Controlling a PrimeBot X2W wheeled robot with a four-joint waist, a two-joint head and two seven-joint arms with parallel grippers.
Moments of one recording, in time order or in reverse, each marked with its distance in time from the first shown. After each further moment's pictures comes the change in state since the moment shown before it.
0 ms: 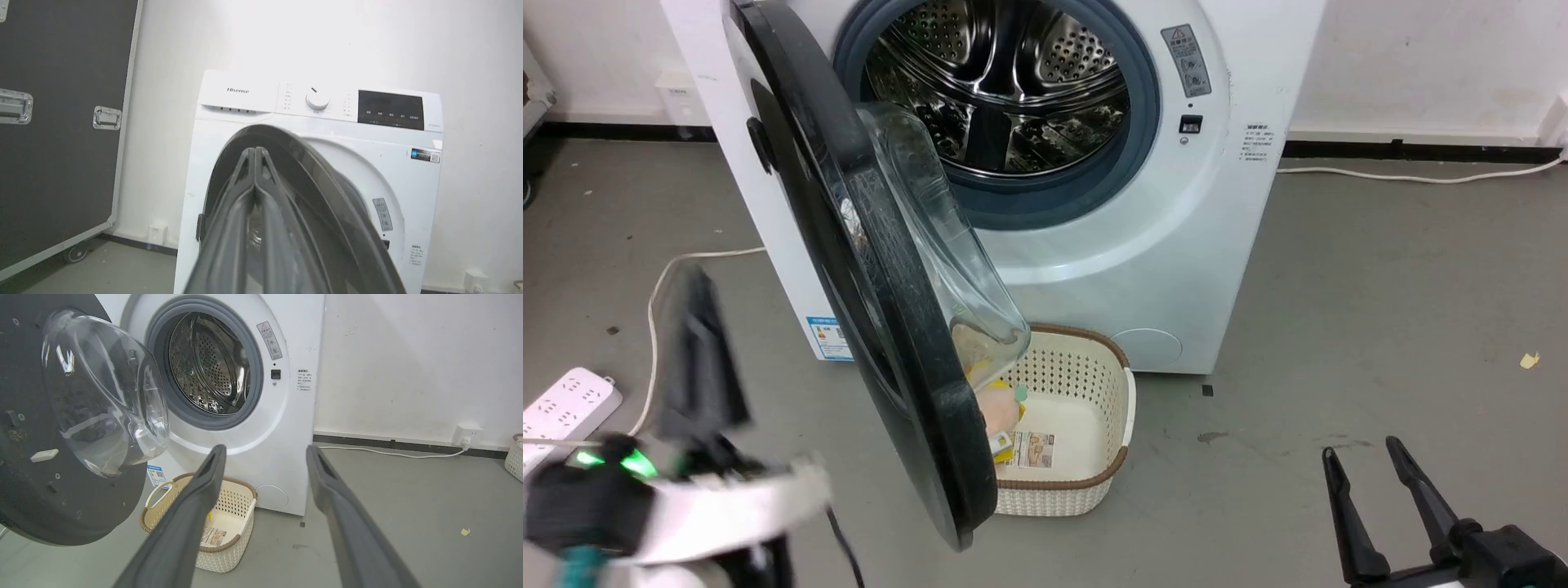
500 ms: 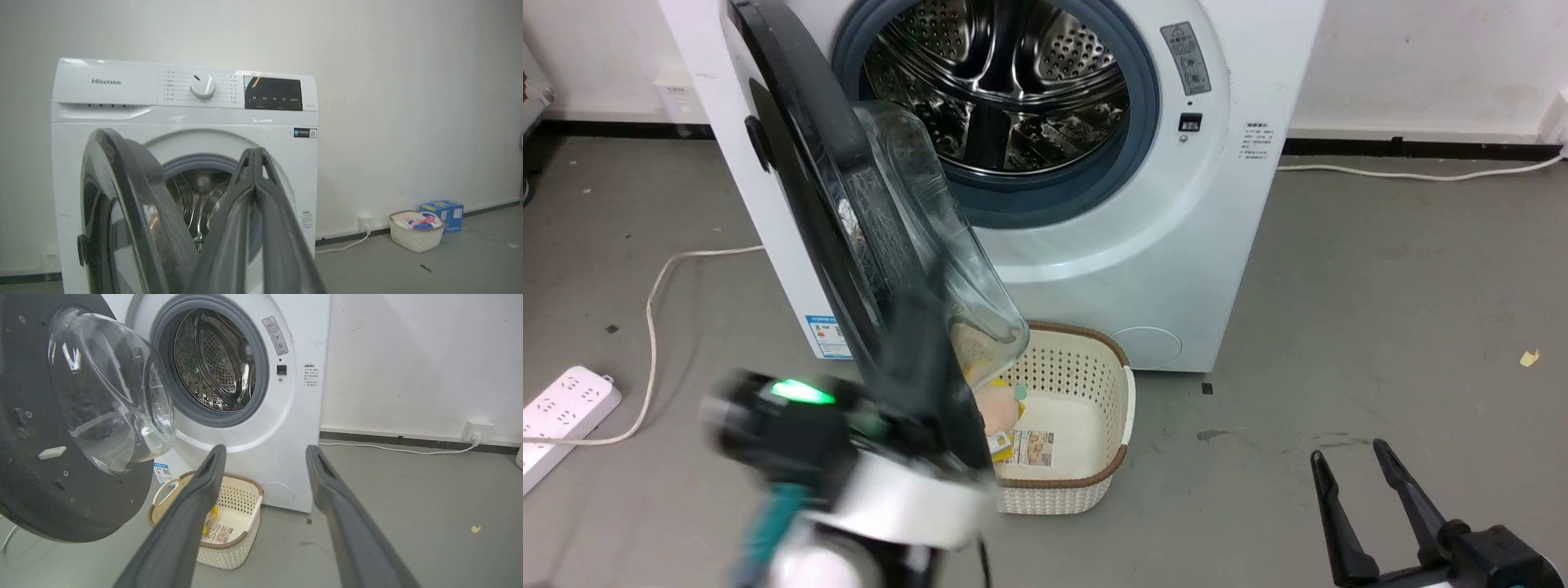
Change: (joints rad) left arm -0.112 0.000 -0.295 -0.063 0.040 -0.045 0.172; right arm -0.002 0.003 0.018 0.012 0.009 0.000 0.000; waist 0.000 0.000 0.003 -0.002
